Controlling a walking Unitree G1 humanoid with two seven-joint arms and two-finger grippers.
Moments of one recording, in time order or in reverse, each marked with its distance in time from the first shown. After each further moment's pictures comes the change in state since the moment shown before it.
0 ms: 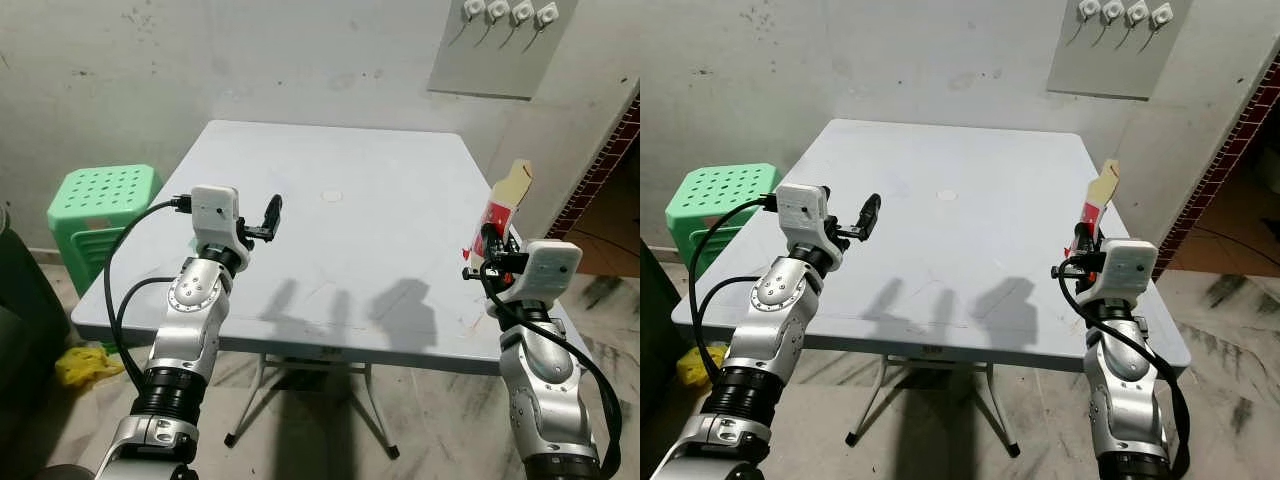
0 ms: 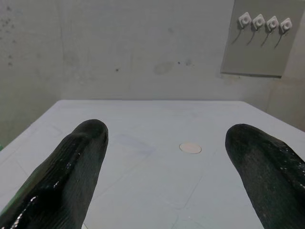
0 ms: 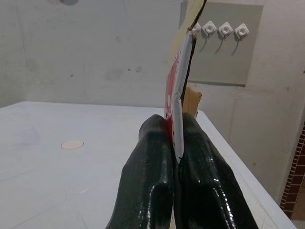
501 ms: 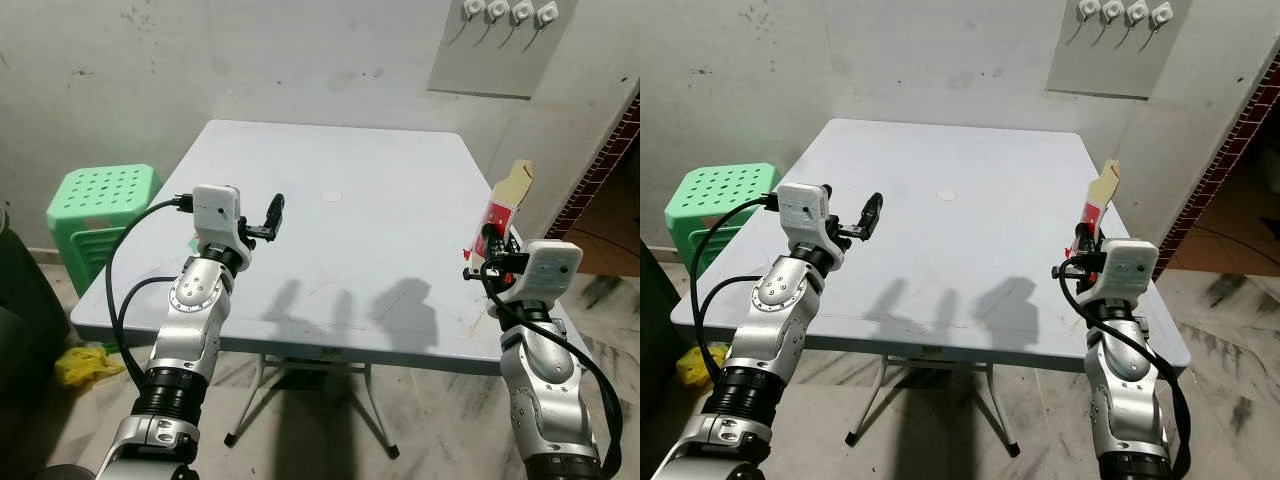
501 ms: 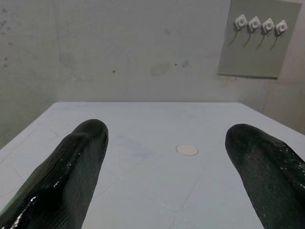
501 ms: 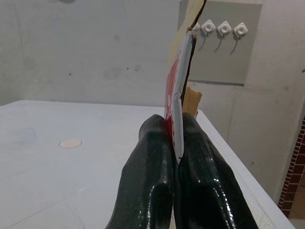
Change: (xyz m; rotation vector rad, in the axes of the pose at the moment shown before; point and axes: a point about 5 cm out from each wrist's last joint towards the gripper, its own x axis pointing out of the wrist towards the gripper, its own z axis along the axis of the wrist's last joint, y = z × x) left arm 0.000 -0.002 0.000 -0.006 -0.009 -0.010; right arm 0.000 -0.001 0.000 -0.005 0.003 -0.002
